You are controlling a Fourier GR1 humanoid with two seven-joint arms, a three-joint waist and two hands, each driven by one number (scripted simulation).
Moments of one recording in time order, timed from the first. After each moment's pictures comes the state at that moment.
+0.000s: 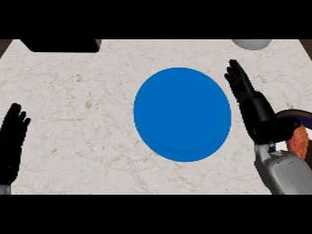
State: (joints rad) left arm 0.09 0.40 -0.02 -1.63 0.22 0.33 0.13; right arm -0.29 -0.27 0.24 -1.56 -0.15 -0.18 0.02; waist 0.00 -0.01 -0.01
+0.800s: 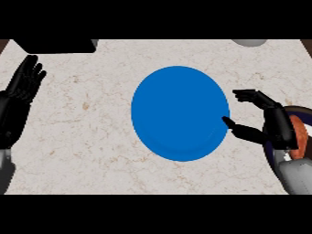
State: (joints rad) left arm -0.19 0.47 -0.06 -1.67 0.22 0.14 0.09; right arm -0.21 -0.35 0.17 -1.37 -0.01 -0.22 -0.16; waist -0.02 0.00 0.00
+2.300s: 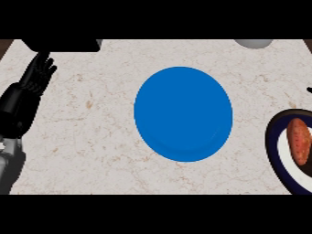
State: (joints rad) left arm -0.26 0.41 -0.04 -1.59 0.17 0.06 0.08; right arm -0.16 -0.93 0.11 -1.64 -0.02 0.34 0.58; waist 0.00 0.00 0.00
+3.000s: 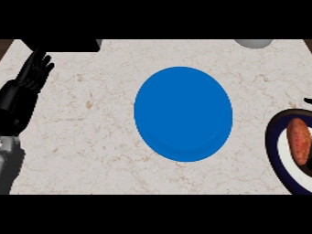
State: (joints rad) left arm -0.28 0.37 0.01 -1.60 0.14 0.02 0.11; right arm -0.19 -0.82 0.11 -1.46 0.22 0.43 0.60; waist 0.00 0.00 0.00
